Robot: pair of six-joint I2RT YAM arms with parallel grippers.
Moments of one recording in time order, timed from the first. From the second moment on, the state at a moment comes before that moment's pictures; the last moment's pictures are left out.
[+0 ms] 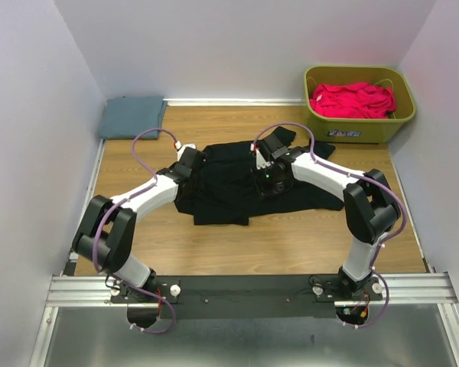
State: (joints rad) left arm -0.47 1.52 0.91 -0.35 -0.28 -0.50; right arm 0.61 1.83 1.30 -0.67 -0.19 0.24
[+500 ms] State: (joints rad) left arm -0.30 1.80 1.08 -0.26 -0.25 -0.41; right arm 0.57 1.92 1.30 -0.55 -0.08 0.27
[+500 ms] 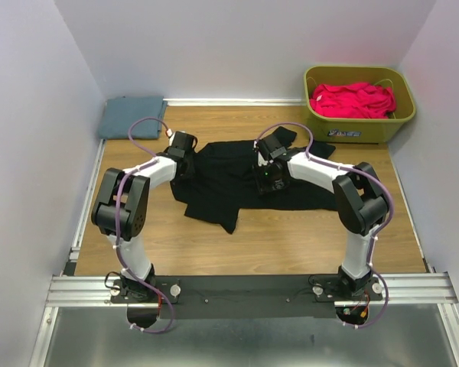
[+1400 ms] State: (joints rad) left arm -0.09 1.09 0.84 -0.32 -0.38 -0.37; right arm 1.10 2.00 1.51 -0.41 -0.02 -0.01
